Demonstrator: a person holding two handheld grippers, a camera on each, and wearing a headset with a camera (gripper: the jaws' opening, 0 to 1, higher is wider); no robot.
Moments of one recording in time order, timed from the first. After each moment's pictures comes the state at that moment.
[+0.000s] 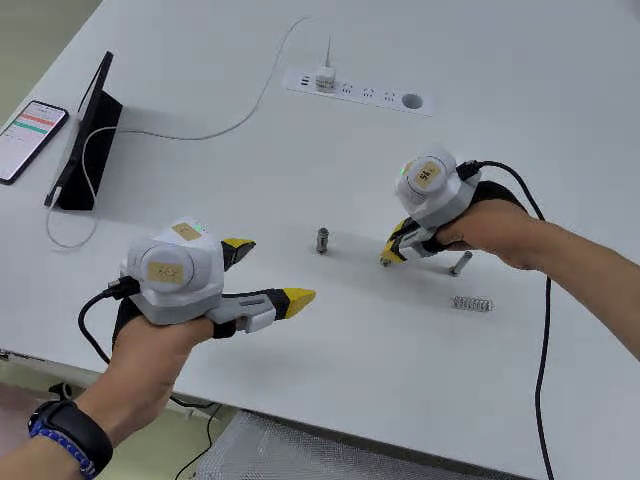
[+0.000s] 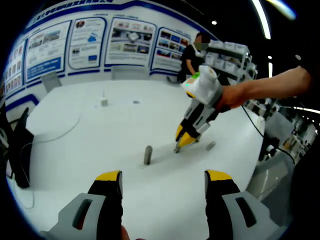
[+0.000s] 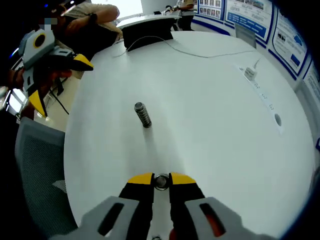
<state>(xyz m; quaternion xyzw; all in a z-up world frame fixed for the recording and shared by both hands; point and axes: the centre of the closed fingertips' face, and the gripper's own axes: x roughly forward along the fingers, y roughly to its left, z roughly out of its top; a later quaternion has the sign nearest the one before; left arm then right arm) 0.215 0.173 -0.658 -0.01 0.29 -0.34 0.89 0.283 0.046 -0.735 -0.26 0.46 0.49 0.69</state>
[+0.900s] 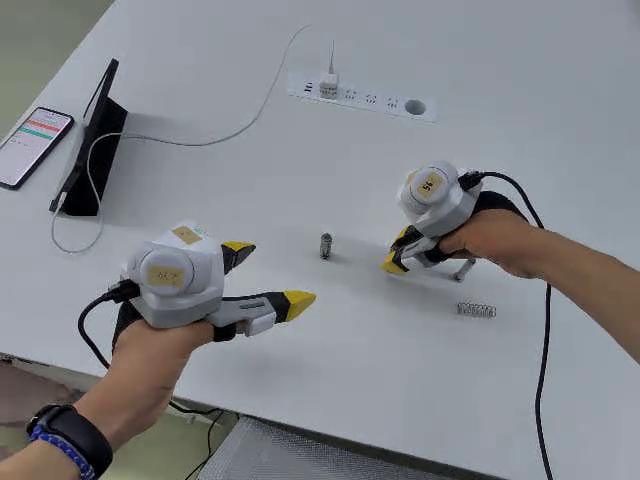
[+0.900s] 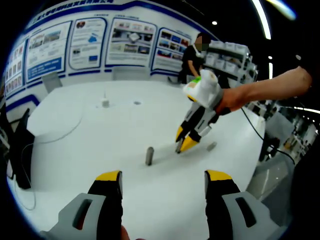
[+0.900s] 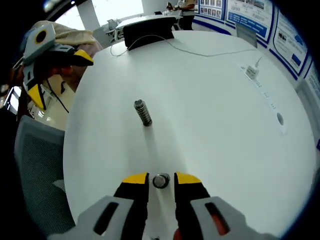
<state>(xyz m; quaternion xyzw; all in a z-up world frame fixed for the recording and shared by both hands) 0.217 0.176 -0.655 -0.01 0.29 -0.34 0.90 0.289 0.043 -0.744 -0.26 0.45 0.50 0.69</state>
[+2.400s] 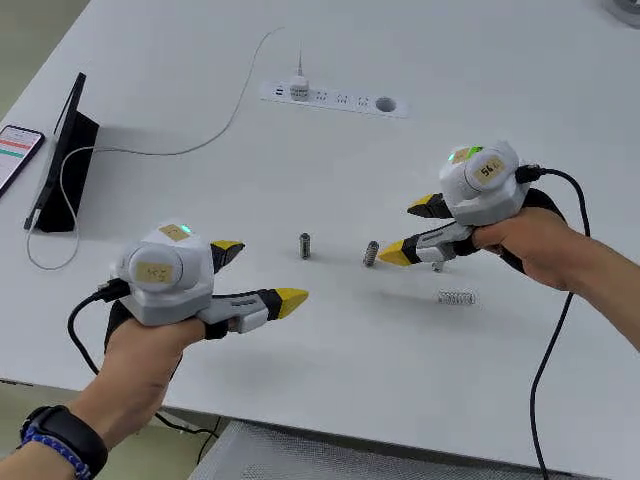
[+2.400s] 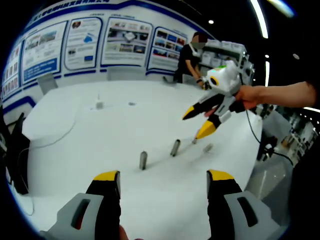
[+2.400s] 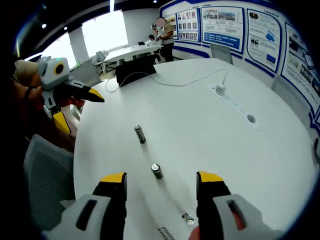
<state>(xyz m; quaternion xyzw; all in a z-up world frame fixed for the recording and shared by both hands) 0.221 0.160 -0.652 0.00 0.29 -0.36 0.89 0.287 0.006 -0.680 -0.16 0.37 0.46 0.79</state>
